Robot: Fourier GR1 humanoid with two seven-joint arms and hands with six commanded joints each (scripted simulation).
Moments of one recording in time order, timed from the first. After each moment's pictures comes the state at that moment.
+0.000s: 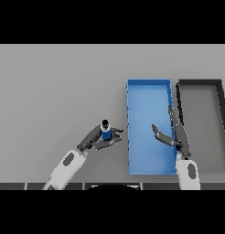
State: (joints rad) left arm -0.22 0.11 -0.53 -1.37 0.04 -0.09 -0.20; right arm 0.05 -0.17 0.04 -1.64 0.12 0.07 -0.09
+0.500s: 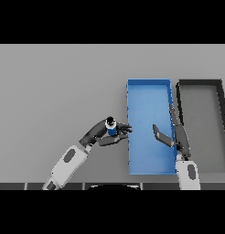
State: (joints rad) left arm -0.29 0.09 -0.52 -1.53 0.07 -0.16 -0.09; right arm 0.06 -0.18 0.04 -1.64 0.17 0.04 -0.11
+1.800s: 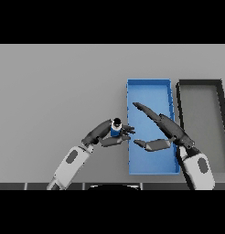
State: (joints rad) left arm -0.28 0.02 -0.48 -1.54 -0.03 -0.24 -0.04; right arm -0.20 -0.37 0.17 -2.05 -0.32 0.37 0.33
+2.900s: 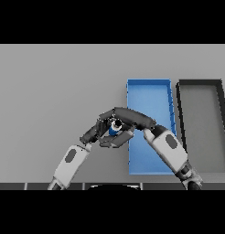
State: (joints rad) left arm -0.27 0.00 -0.41 -1.53 -0.07 -0.33 0.02; right arm -0.61 -0.20 0.37 -1.79 -0.31 0.49 0.47
